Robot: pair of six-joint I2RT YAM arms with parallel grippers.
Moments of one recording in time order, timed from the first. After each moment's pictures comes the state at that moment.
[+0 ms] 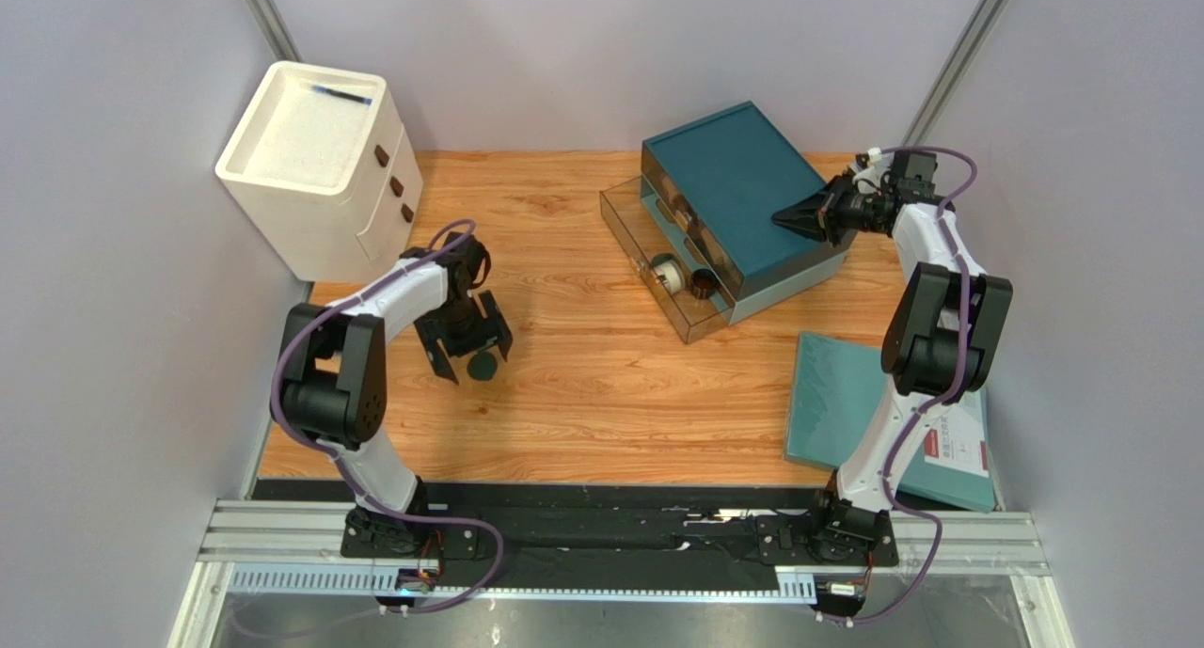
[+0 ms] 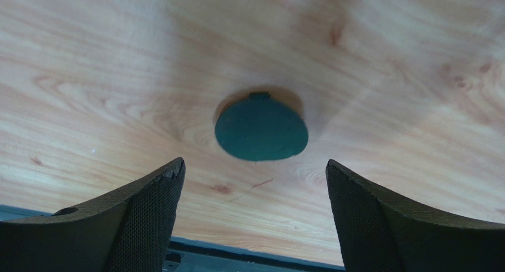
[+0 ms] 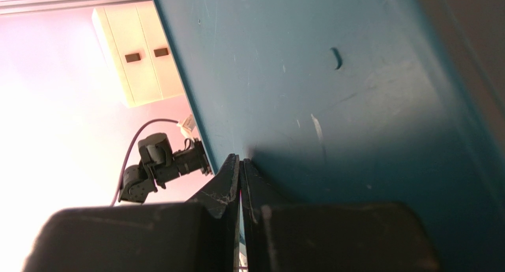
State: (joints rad) left arm -0.21 1.69 1.08 -0.88 -0.03 -0.70; right arm -0.25 2.01 1.58 -0.51 -0.98 0.62
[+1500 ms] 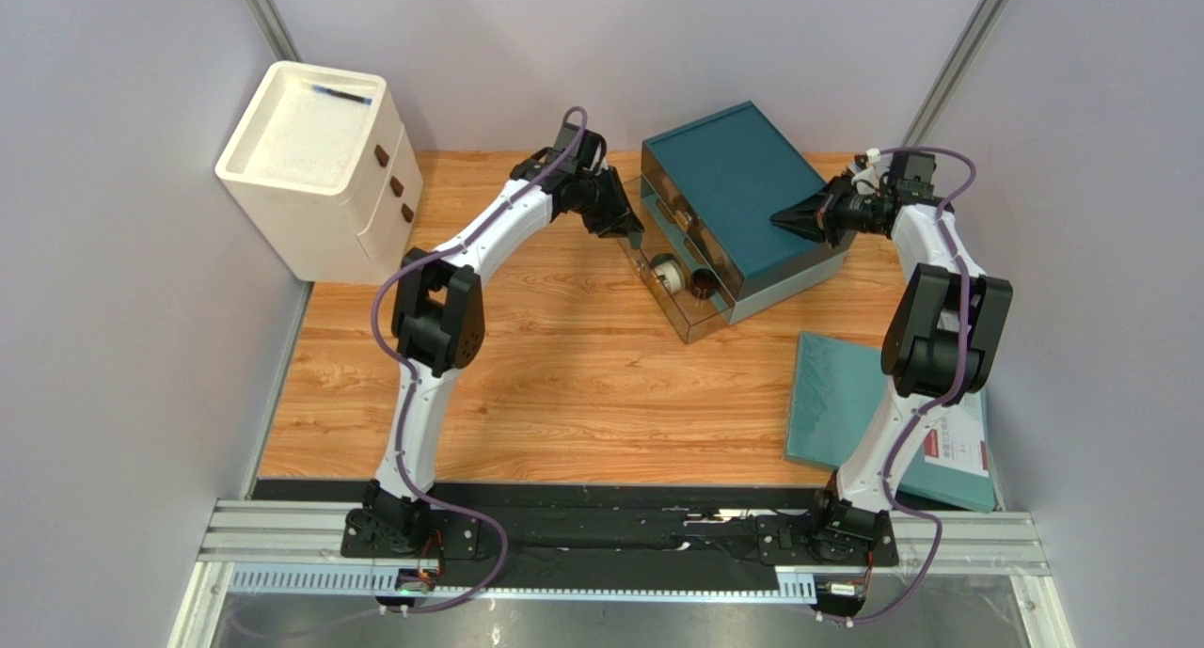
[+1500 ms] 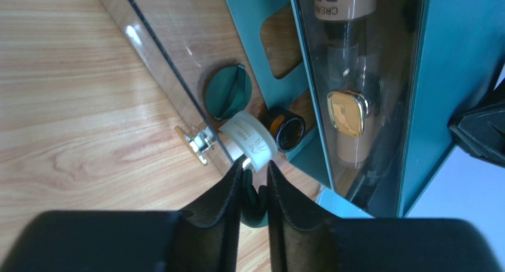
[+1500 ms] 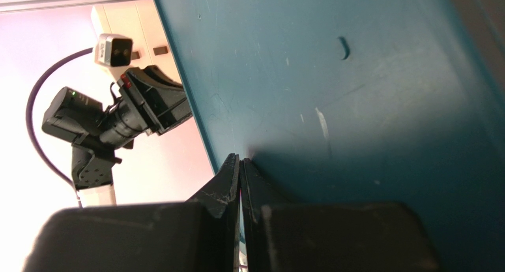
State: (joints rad) left arm -0.47 2.28 2.10 -0.64 0.35 -0.79; right arm -0.25 2.00 1.57 -0.51 -0.98 0.62
